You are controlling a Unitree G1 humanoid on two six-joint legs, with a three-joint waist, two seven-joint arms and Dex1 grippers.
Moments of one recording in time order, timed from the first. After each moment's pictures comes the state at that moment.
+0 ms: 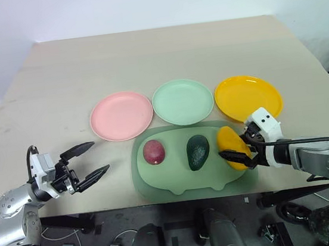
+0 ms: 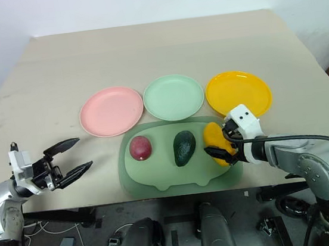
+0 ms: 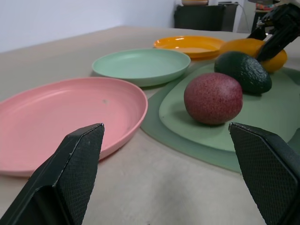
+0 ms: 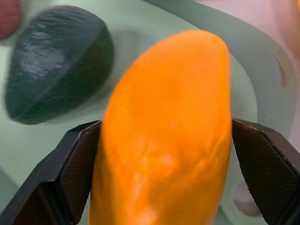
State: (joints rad) left arm -0.05 0.61 0.33 0.22 -0.58 -0.17 -1.35; right arm -0.18 -0.74 -0.19 -0.58 0.76 1.32 0.37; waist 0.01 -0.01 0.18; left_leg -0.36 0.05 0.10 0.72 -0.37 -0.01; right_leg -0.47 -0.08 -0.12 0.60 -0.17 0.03
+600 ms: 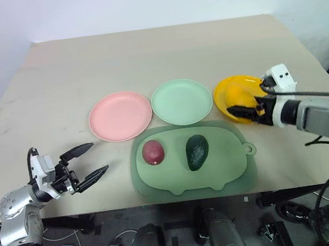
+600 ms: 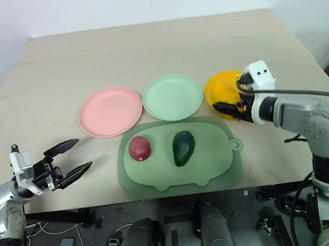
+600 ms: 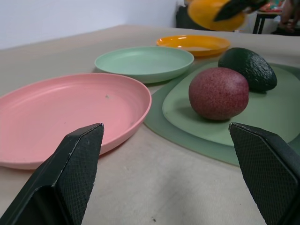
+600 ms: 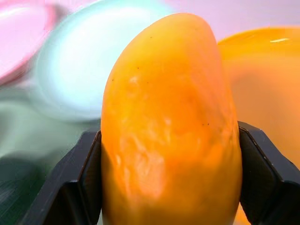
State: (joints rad) left arm -0.07 0.60 0.32 0.28 -0.57 -0.21 -1.37; right arm -0.56 -0.72 -0.19 -0.11 0.61 1.18 0.36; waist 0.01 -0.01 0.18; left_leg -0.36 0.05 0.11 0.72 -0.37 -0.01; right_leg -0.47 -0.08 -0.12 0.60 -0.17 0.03
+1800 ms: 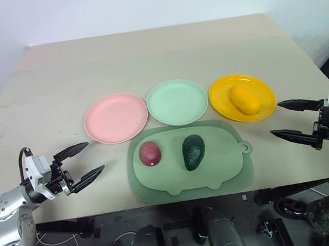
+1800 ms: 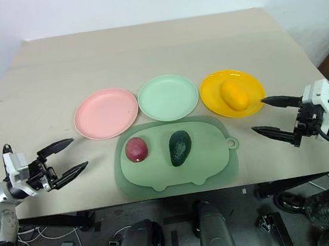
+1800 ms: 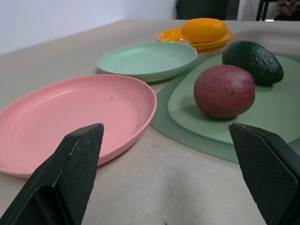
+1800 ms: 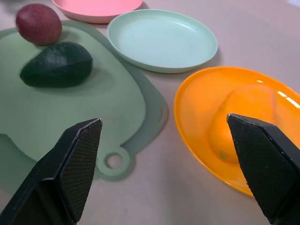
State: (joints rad) left arm -0.03 0.65 0.34 0.25 -0.56 -0.22 -1.34; right arm -0.12 -0.94 -0.40 0.13 0.50 0.14 1.33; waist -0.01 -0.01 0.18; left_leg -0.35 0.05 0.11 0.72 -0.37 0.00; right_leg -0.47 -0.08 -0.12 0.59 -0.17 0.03
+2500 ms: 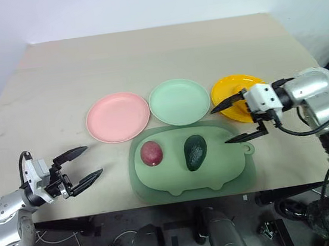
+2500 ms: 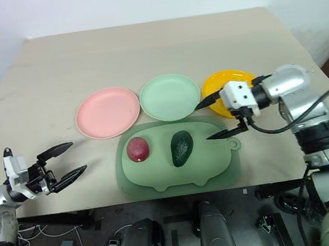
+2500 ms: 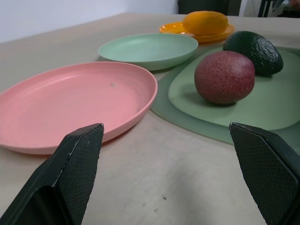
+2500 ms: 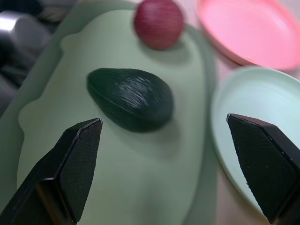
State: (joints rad) left arm -0.02 0.63 0.34 0.28 -0.56 -0.26 -1.37; right arm -0.78 -0.80 0.29 0.31 0.29 -0.15 1.61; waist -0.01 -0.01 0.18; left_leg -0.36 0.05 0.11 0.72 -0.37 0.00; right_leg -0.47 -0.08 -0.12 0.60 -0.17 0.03
